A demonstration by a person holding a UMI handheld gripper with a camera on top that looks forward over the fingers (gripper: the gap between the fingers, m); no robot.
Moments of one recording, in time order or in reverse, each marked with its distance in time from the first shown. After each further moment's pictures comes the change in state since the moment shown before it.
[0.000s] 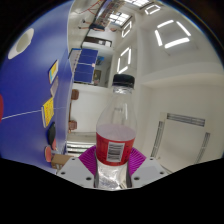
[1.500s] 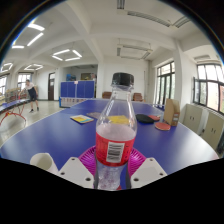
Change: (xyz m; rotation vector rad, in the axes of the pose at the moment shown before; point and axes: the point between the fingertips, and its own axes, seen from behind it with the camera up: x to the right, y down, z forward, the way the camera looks) arm -0.244 -0.090 -0.074 -0.378 -0.597 1.556
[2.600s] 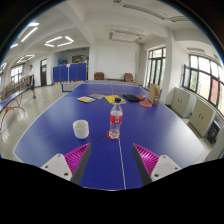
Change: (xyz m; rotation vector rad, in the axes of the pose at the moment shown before) arm -0.044 0.017 -0.342 -0.238 0.096 0.031
